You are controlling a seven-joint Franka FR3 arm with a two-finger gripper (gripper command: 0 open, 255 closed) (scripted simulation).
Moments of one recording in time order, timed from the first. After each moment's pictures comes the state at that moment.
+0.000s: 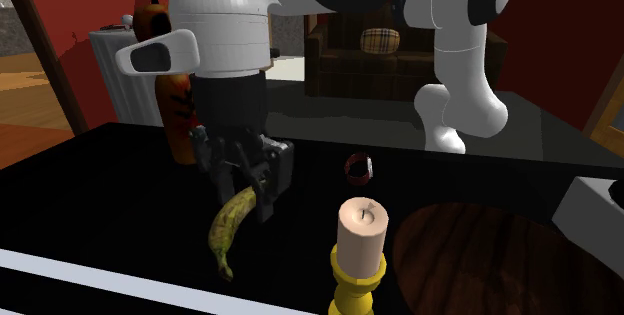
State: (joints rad) arm 0.32 0.32 0.24 -1.40 -0.01 1.77 -0.32
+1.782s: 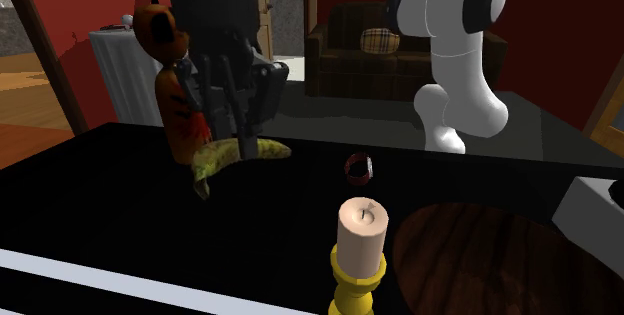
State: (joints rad) arm 0.35 0.40 0.24 -1.06 -0.03 1.50 -0.30
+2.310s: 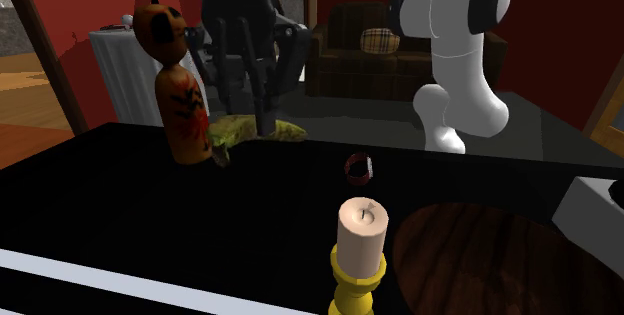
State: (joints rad) arm 0.38 0.41 0.25 -0.96 -0.04 1.41 -0.26
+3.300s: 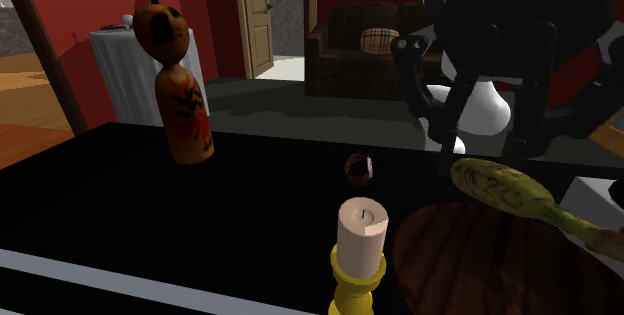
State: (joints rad) arm 0.55 0.17 0.36 -1.31 -0.02 1.54 0.03
